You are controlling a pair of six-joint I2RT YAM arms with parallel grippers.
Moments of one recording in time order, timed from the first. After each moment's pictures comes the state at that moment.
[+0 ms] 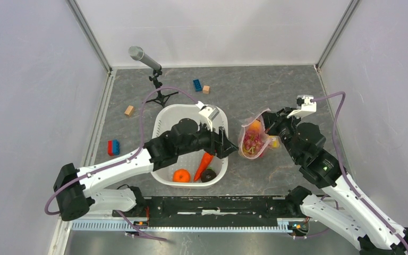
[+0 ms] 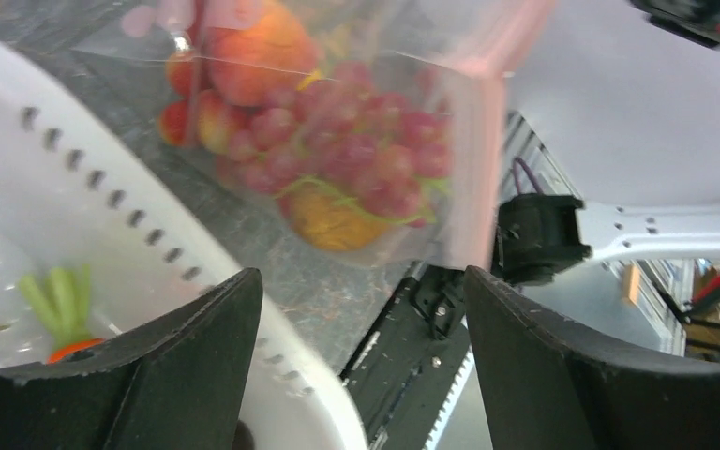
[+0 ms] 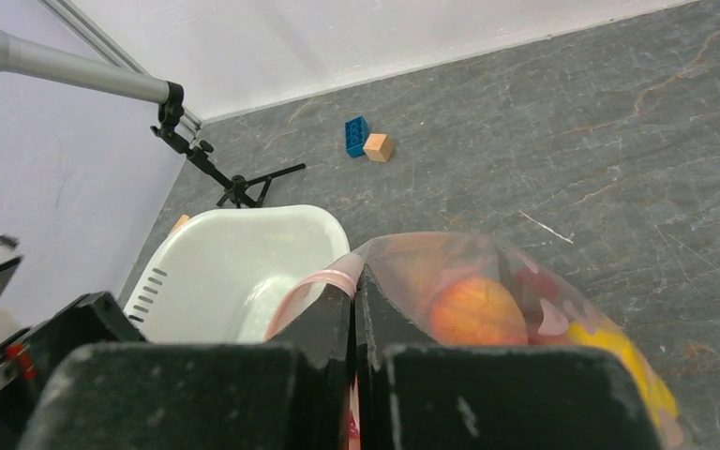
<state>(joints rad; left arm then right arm) -0.99 1.18 0.89 -0.02 0.11 -0.58 0.68 0.66 0.81 -0.23 0.39 0.51</state>
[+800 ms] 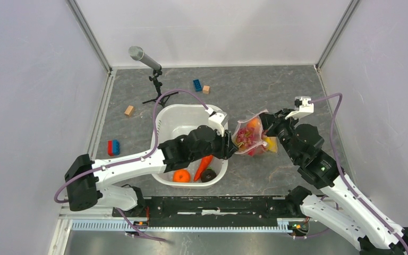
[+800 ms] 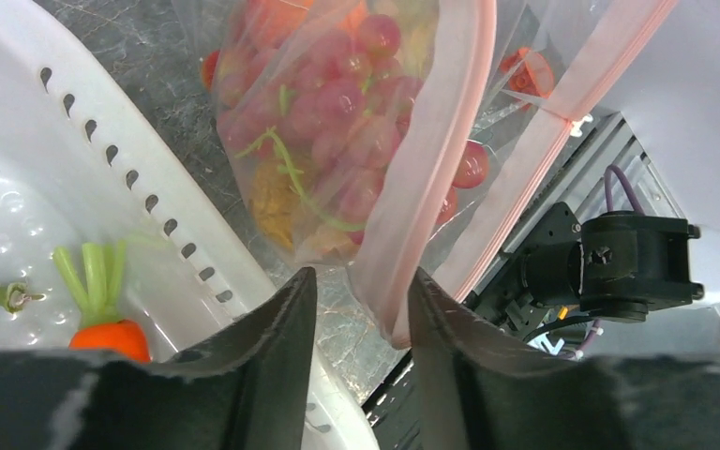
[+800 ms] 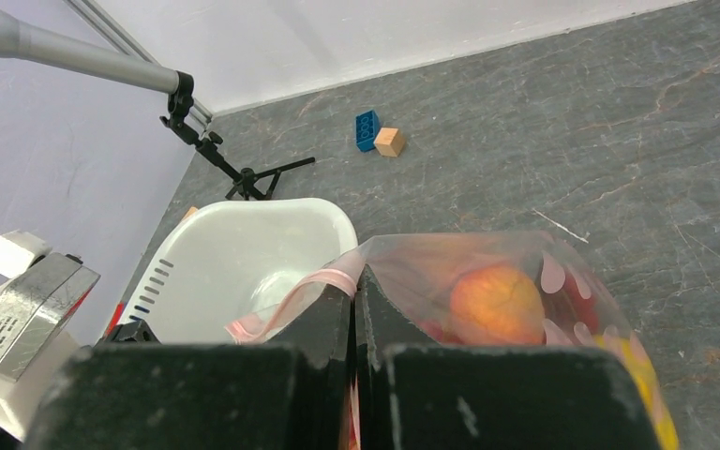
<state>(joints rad) -1.13 1.31 0.94 -0.06 -0.16 -0.58 0.68 0.66 0.77 -0.19 0.37 0.51</state>
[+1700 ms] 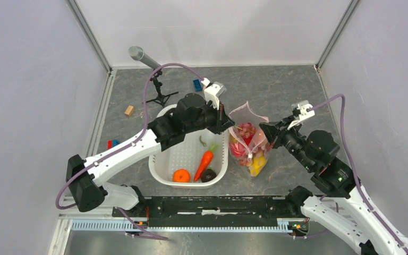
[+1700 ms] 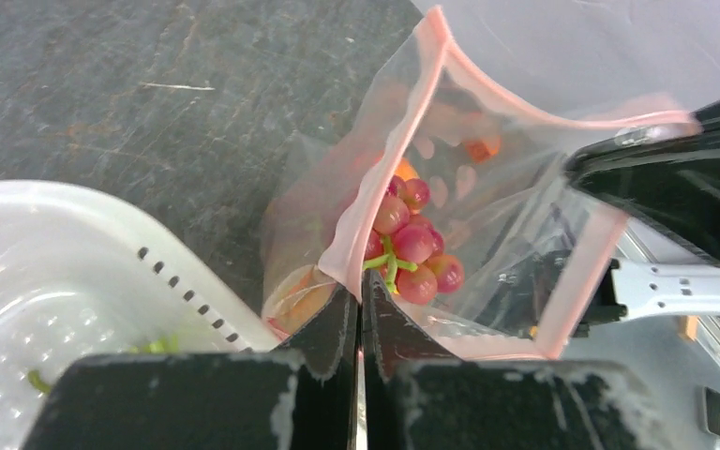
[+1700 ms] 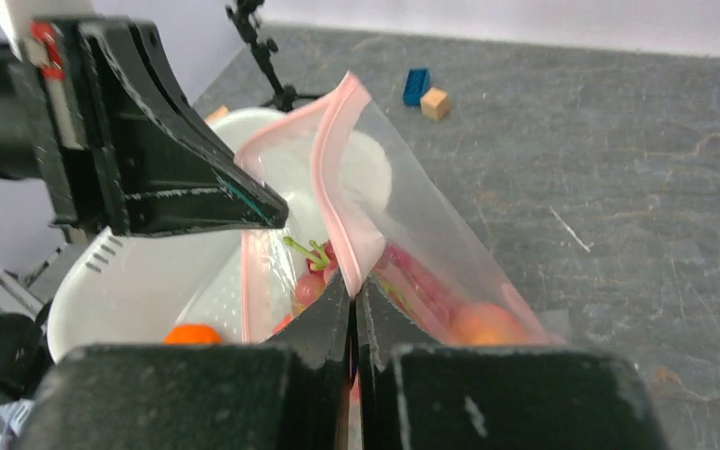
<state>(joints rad) -0.93 1.34 1.20 -0.19 0.11 -0.44 0.68 0.55 0.83 -0.36 0.12 0.30</state>
